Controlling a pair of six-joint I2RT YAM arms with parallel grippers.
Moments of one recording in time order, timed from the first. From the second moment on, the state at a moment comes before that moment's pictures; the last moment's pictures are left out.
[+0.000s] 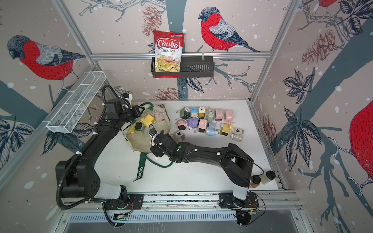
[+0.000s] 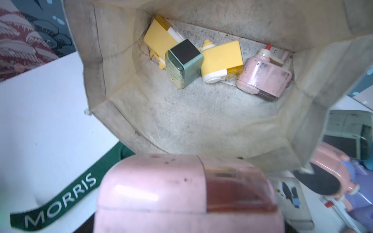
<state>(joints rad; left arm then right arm) 0.00 1.44 1.16 -0.18 0.48 -0.41 1.19 1.75 1.22 -0.08 0.26 0.07</state>
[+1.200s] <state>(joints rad) 0.00 1.44 1.16 -0.18 0.48 -0.42 0.75 1.77 0.95 -0.05 0.10 -0.08</state>
